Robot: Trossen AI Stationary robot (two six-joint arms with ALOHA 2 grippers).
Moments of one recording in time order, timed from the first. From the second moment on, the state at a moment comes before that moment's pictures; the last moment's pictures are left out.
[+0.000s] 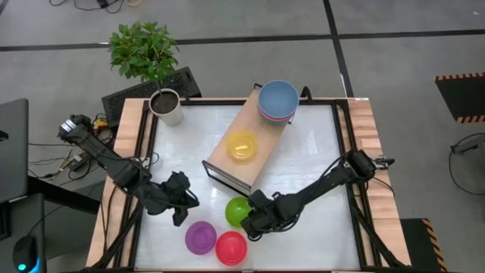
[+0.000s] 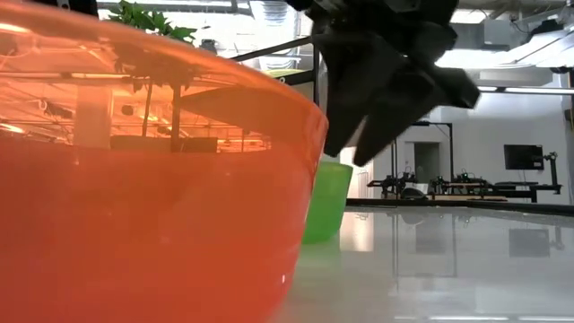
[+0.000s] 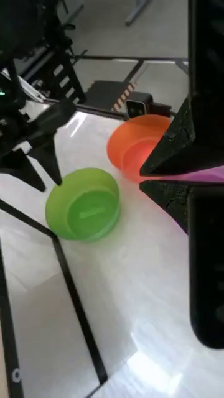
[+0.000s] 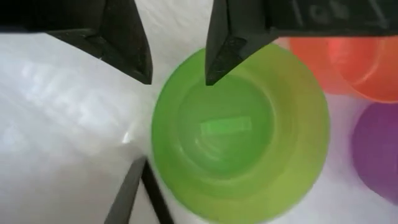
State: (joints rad) left arm -0.64 1.12 0.94 -0.54 -0.38 -1.08; right arm 0.49 2.05 1.58 -0.79 0.34 1.36
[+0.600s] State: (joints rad) left arm -0.66 1.13 0.94 -0.62 -0.40 -1.07; right arm 0.46 2.10 1.58 -0.78 0.27 1.47
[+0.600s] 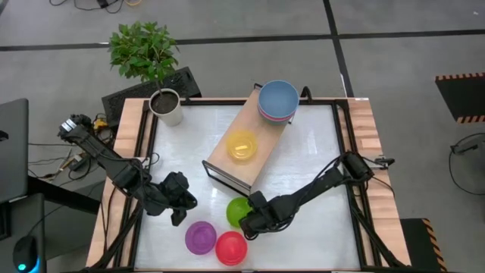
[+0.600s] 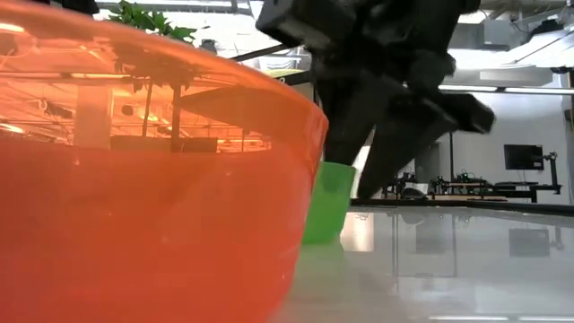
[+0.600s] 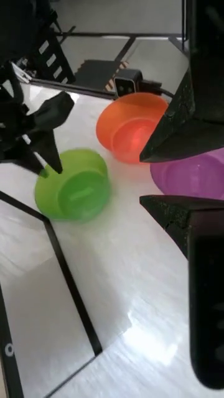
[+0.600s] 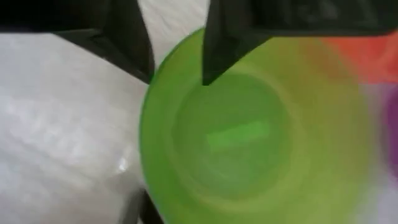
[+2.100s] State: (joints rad) left arm -0.66 1.13 0.94 -0.75 -0.41 -1.07; right arm -0.02 1.76 1.95 -1.22 0.41 0.97
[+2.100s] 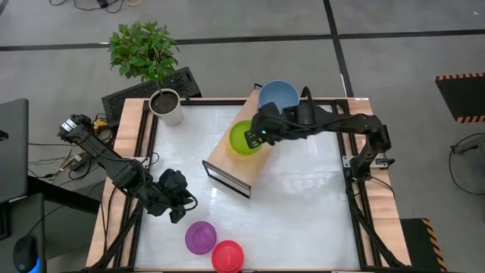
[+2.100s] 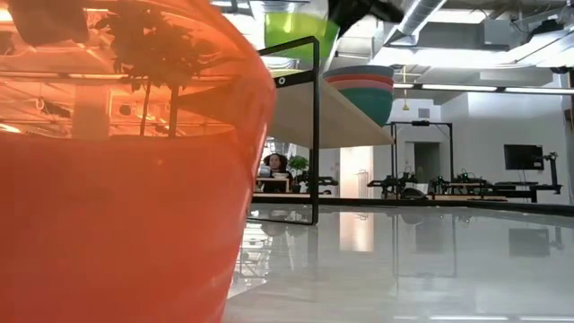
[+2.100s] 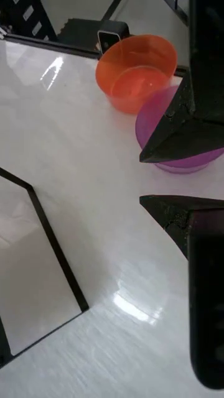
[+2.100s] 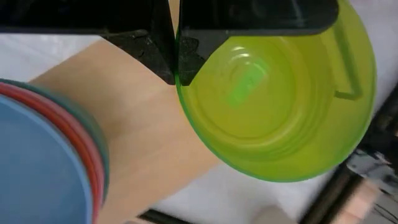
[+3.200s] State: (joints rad) left arm -0.65 1.13 0.93 -0.78 -0.36 -1.04; right arm -0.06 1.80 2.03 -1.22 0.30 0.90
